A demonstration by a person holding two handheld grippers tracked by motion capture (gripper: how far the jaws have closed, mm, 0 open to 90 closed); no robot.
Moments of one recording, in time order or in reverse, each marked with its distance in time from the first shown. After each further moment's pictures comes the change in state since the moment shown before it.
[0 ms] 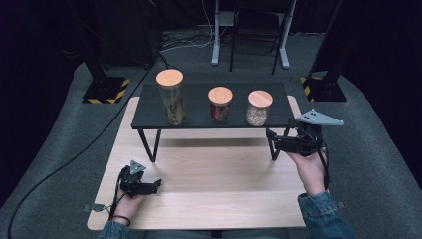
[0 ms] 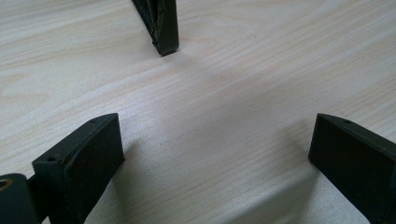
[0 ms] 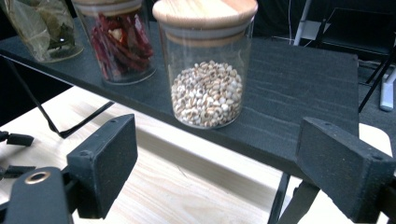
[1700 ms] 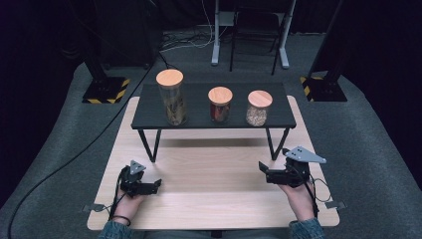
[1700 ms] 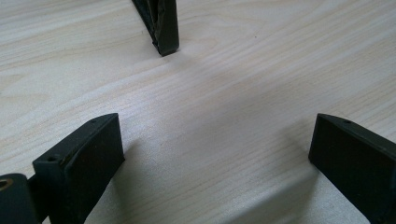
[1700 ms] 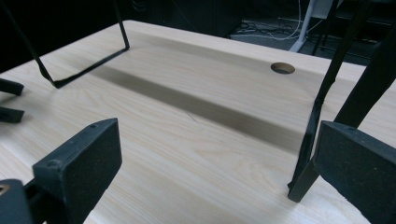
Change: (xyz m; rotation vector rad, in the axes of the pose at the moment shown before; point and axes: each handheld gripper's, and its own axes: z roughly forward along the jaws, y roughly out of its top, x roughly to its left) left arm 0.000 0.000 0.000 0.000 0.001 0.000; right arm 0.012 -0.105 0.020 0.036 0.009 -0.001
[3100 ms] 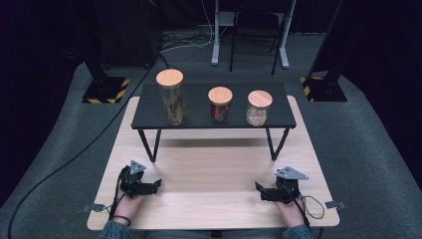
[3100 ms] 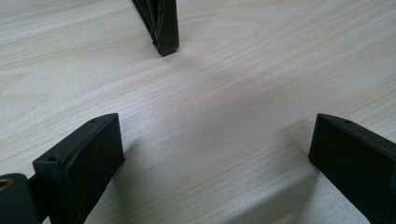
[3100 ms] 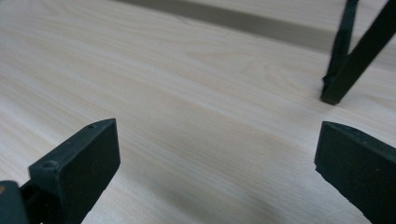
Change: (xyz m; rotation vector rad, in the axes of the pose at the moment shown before) left arm 0.000 0.000 0.000 0.000 0.000 0.001; right arm -0.004 -0.087 0.038 0.168 -0.017 0.011
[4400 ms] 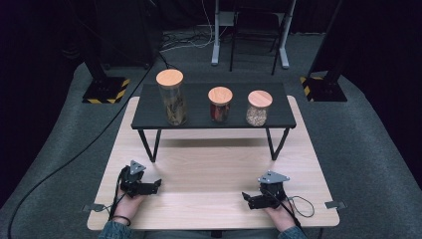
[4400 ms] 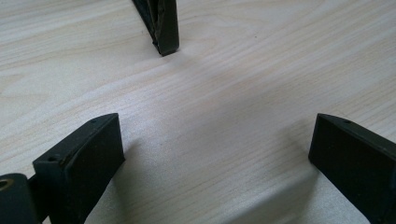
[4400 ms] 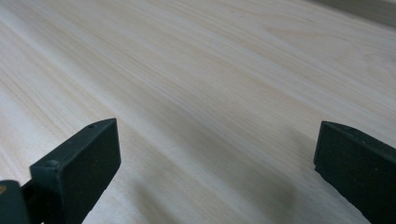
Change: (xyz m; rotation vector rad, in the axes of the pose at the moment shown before) left arm 0.000 0.000 0.000 0.000 0.000 0.000; right arm 0.037 -0.001 0.017 0.110 0.115 -0.118
